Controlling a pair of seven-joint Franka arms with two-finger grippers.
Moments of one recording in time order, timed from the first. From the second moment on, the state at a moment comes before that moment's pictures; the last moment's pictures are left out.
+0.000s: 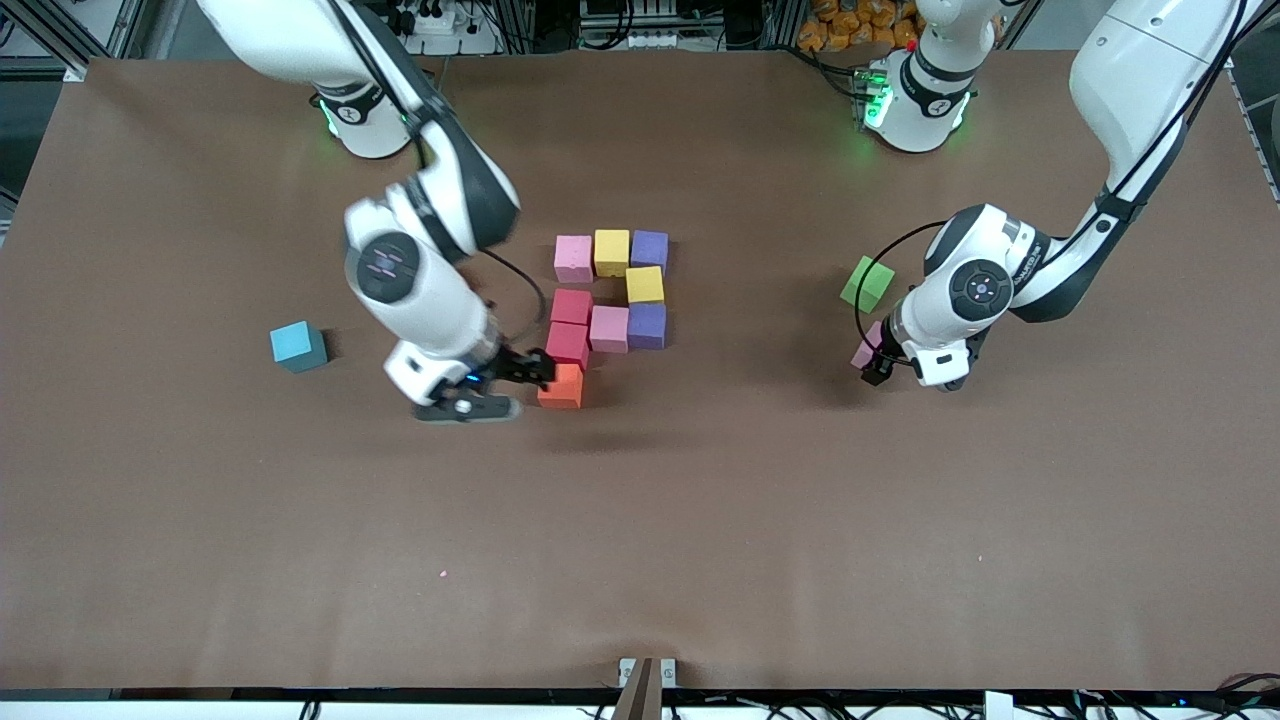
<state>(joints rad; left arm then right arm) 0.50 0.49 -0.75 -2.22 0.43 2.38 -1.62 0.44 0.35 0.01 -1.75 0.12 2.18 0.41</state>
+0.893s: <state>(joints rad) 0.39 0.51 -0.75 -1.93 0.43 2.26 -1.71 -0.06 -0.01 0.16 -1.78 0.08 1.82 0.10</state>
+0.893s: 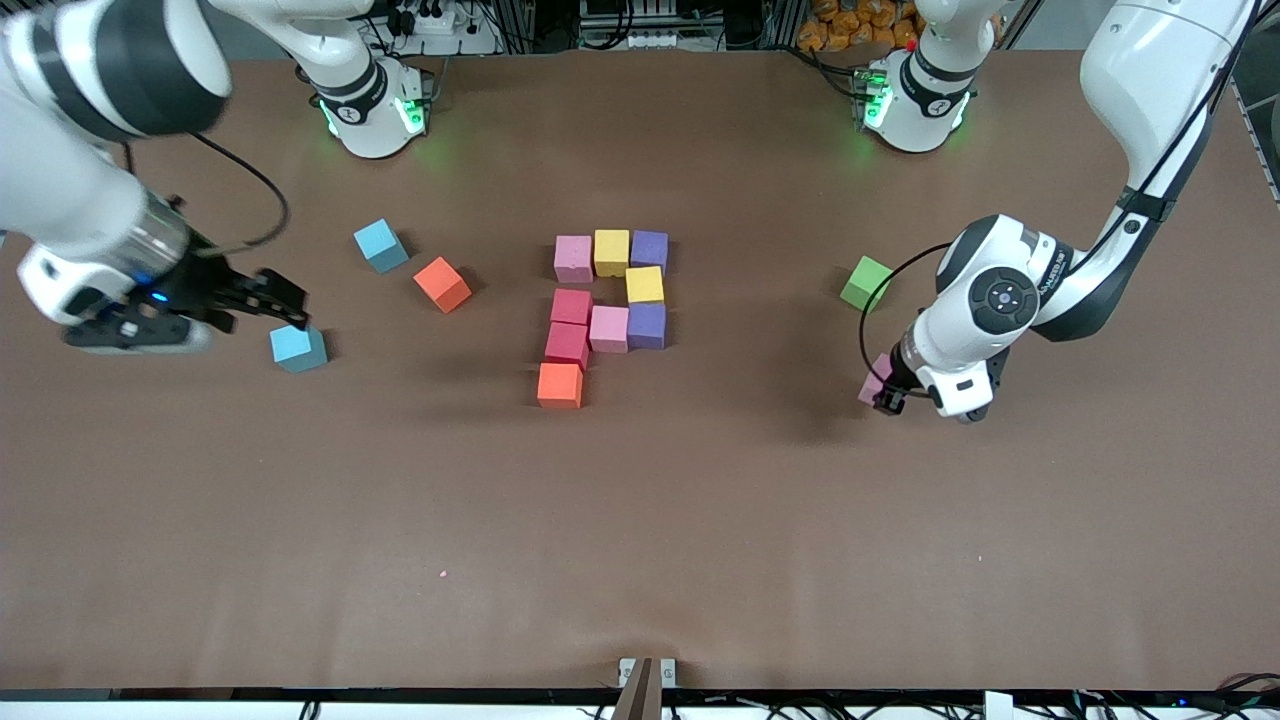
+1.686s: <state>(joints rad) -0.29 0.81 -0.48 -1.39 0.41 2.14 -2.31 -0.20 -0.04 0.10 -1.59 0.04 1.53 -0.07</state>
